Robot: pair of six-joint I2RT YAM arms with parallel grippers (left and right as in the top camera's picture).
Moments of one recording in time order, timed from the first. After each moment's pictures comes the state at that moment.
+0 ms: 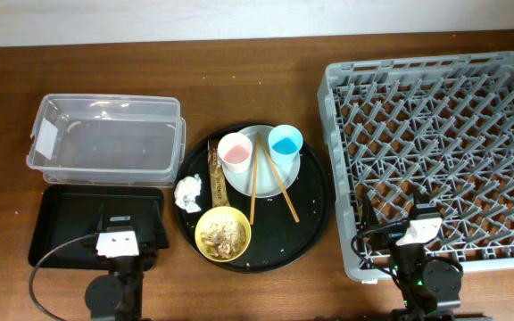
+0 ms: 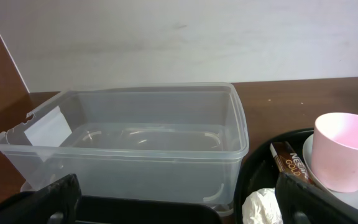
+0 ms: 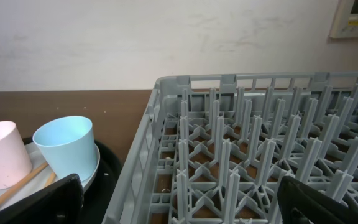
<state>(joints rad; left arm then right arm) 0.06 0.01 0.02 -0.08 -0.02 0.06 0.04 0.01 0.01 -0.07 -0.05 0.06</state>
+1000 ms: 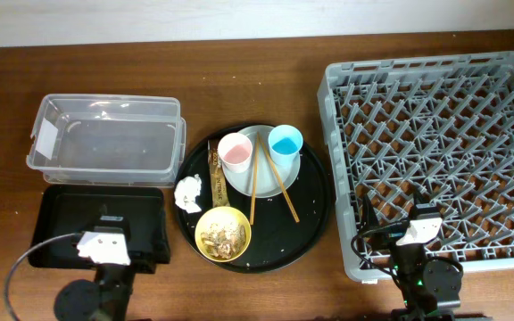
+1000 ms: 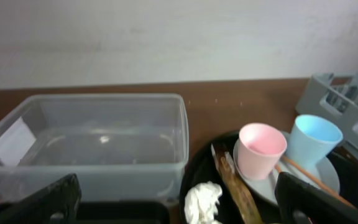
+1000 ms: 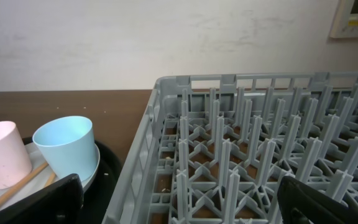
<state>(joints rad) 0.06 0.16 0.46 -0.51 0.15 0.00 0.04 0.01 0.01 -0.07 -0.05 0.06</state>
